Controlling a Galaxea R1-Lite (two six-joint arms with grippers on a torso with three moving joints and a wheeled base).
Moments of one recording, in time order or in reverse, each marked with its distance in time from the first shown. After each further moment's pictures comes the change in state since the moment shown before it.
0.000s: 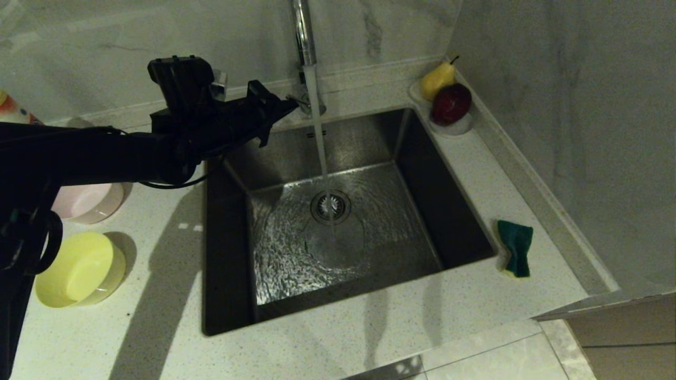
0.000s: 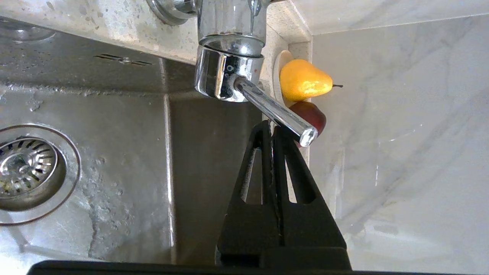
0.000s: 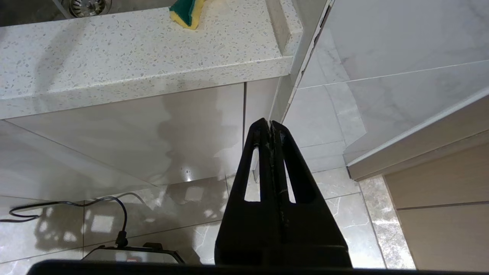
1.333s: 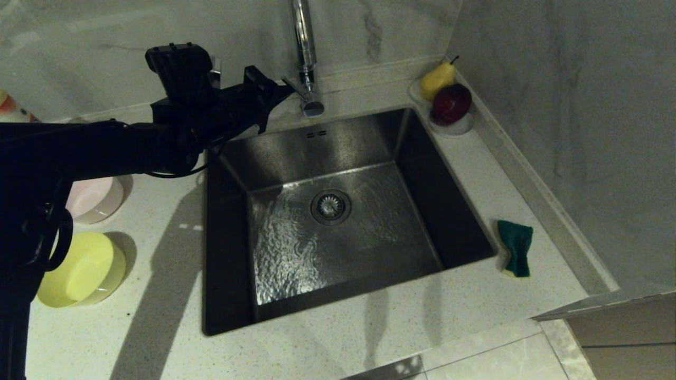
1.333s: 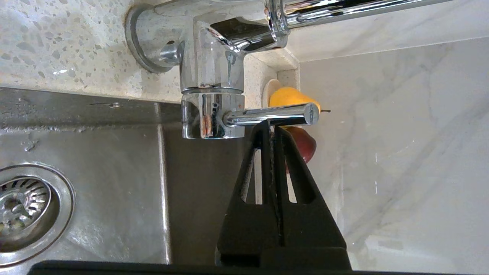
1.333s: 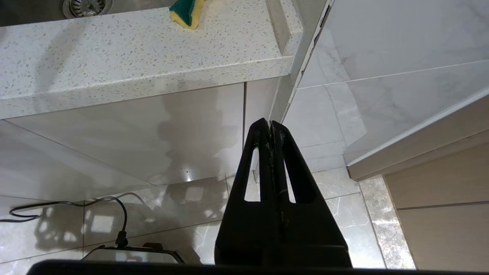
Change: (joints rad) left arm 0.014 0.048 -0.134 0.018 0.046 -0.003; right arm 0.000 0.000 0.000 0.000 0.000 0.000
